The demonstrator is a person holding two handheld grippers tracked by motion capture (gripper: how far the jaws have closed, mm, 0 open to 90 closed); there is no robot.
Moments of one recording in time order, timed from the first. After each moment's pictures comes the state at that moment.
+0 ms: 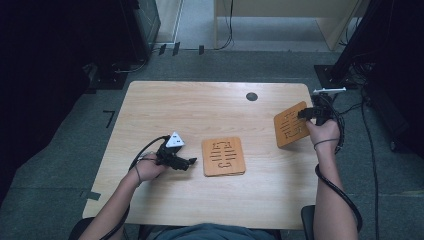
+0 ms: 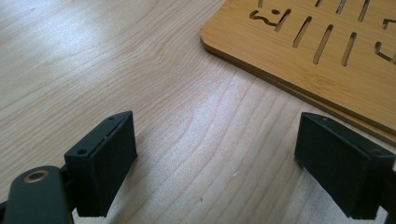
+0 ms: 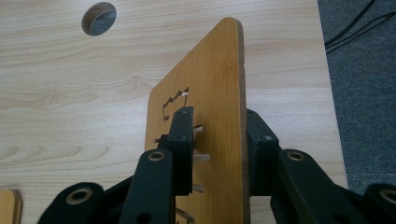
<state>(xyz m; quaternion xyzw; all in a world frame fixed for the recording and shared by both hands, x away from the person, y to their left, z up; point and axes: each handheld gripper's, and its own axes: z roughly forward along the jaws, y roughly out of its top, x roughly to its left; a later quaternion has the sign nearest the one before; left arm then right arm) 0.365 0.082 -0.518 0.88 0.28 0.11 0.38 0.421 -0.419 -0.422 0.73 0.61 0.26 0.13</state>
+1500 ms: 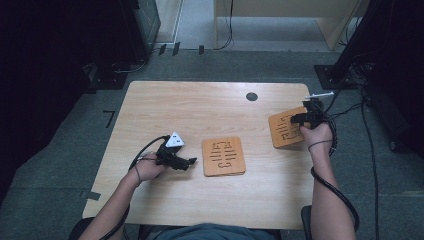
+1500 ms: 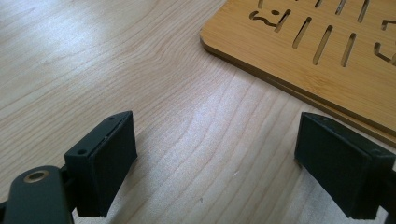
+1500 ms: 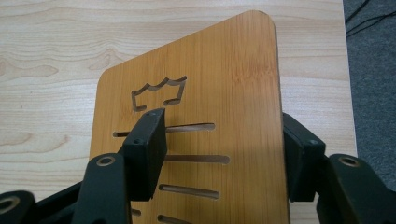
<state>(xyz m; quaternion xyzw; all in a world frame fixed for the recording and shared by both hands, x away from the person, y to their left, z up) 0.365 0.082 -0.518 0.88 0.28 0.11 0.38 0.432 -0.412 -0.456 0.71 0.65 0.22 0.14</state>
